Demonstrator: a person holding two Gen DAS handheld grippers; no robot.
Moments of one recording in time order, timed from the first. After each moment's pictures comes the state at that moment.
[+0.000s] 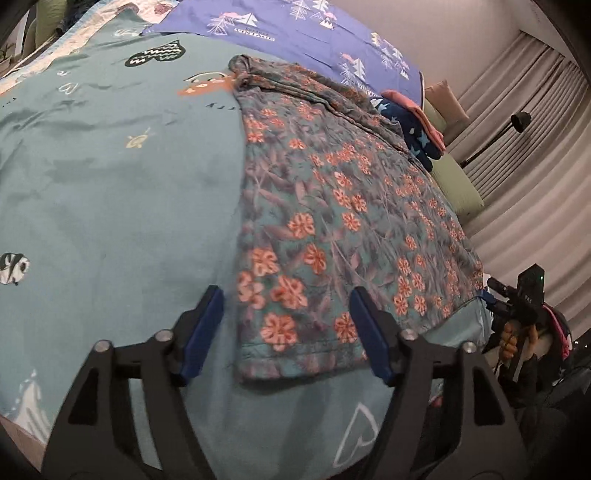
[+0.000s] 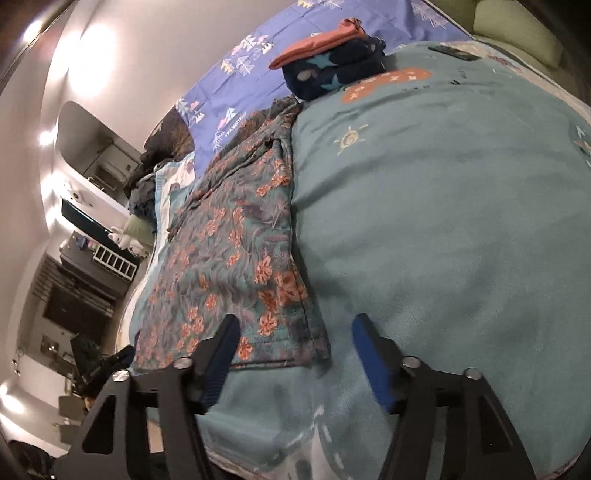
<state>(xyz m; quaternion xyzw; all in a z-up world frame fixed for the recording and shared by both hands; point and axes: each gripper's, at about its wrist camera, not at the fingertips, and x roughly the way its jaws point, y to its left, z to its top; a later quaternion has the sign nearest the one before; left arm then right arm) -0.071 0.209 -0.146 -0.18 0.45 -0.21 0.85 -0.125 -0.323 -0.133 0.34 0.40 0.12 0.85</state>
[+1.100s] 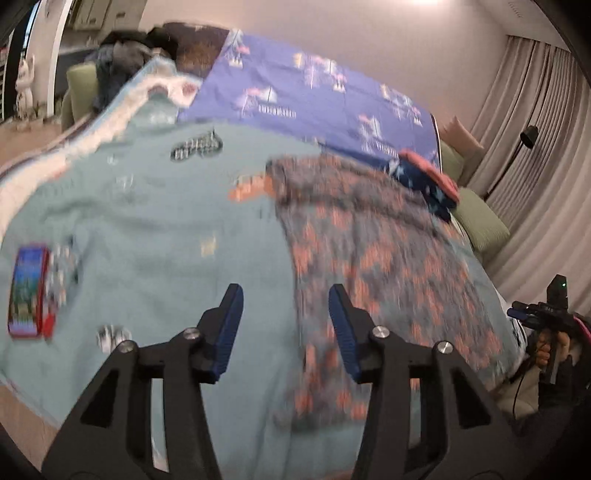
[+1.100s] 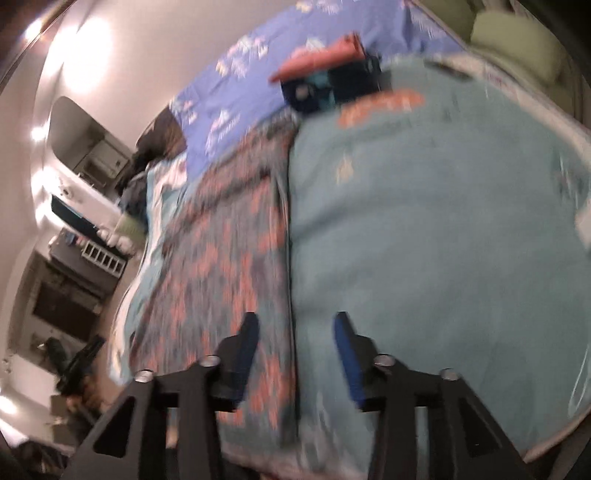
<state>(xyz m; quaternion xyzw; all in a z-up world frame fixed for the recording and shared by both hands) -0.081 0.257 -0.049 -0.13 0.35 -0.13 0.92 -0.123 -0.343 -0.081 0.31 0.41 0.09 0.85</state>
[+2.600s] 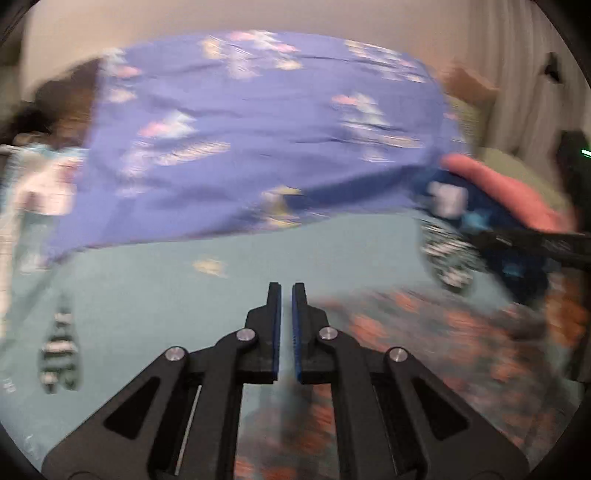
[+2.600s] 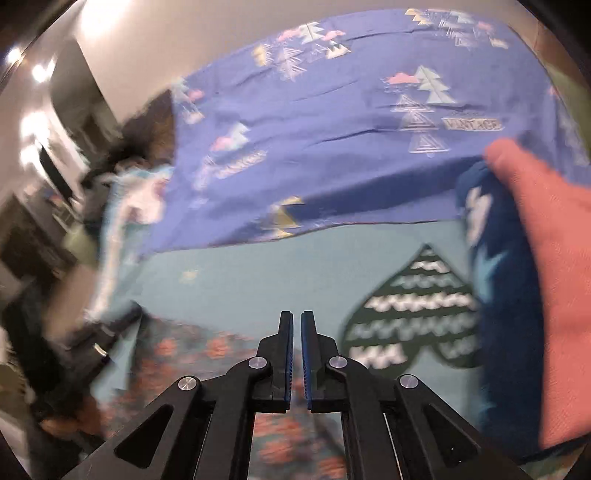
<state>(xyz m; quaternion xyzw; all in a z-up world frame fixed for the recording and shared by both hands) 0.393 0.055 -0.056 0.04 0.35 -0.14 0.93 0.387 -0.233 -0.041 0.16 0.41 0.09 0.89</state>
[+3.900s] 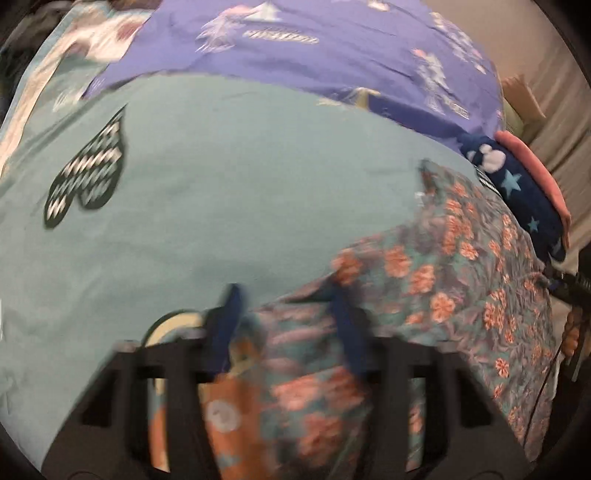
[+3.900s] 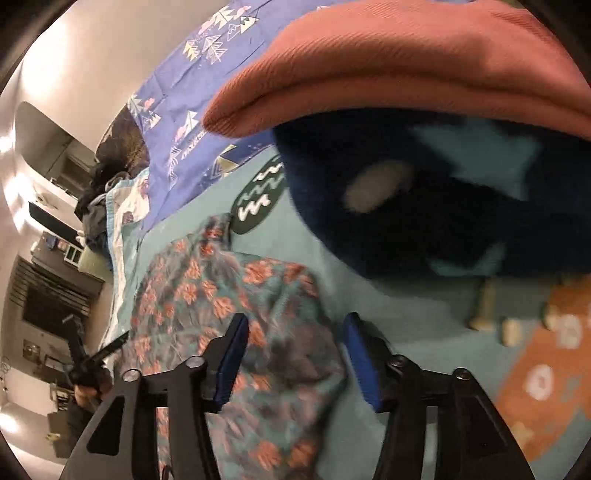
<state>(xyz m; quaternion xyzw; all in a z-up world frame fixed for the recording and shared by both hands) 0.330 0.160 -0.142 -0.07 0.49 -0.14 0.86 0.272 -0.320 -0.117 0.30 0.46 0.09 0.83</state>
